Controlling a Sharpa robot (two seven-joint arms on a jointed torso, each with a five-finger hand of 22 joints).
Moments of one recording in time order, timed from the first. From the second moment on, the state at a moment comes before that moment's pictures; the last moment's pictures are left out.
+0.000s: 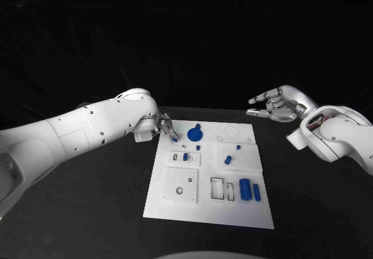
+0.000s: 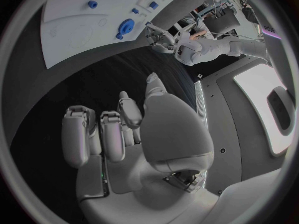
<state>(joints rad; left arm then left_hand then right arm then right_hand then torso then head) 1.33 -0.54 -0.02 1.15 -1.03 0.27 -0.59 1.27 -0.08 0.50 0.20 0.15 0.92 0.05 0.58 0.63 1.36 -0.03 1.20 1.14 1.47 -0.09 1.57 1.31 0.05 1.46 0.02 1.42 1.31 1.23 -0.97 0.04 1.50 -0.96 -0.37 0.10 1.35 -0.07 -0.12 0.27 0.22 0.96 0.15 0.07 0.07 1.38 0.06 1.12 1.27 1.47 -0.01 1.52 1.31 0.05 1.45 0.08 1.43 1.27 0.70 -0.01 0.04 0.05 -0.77</state>
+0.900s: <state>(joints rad) 1.24 -0.69 -0.03 1.43 -1.10 0.06 -0.56 1.24 -0.11 0.56 0.17 0.16 0.92 0.05 0.59 0.64 1.38 -0.03 1.21 1.15 1.47 -0.09 1.57 1.31 0.05 1.46 0.02 1.43 1.31 1.22 -0.98 0.04 1.49 -0.96 -0.37 0.10 1.35 -0.07 -0.12 0.27 0.22 0.96 0.15 0.07 0.07 1.38 0.06 1.12 1.27 1.47 -0.01 1.52 1.31 0.05 1.45 0.08 1.43 1.27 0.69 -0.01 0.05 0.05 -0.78</state>
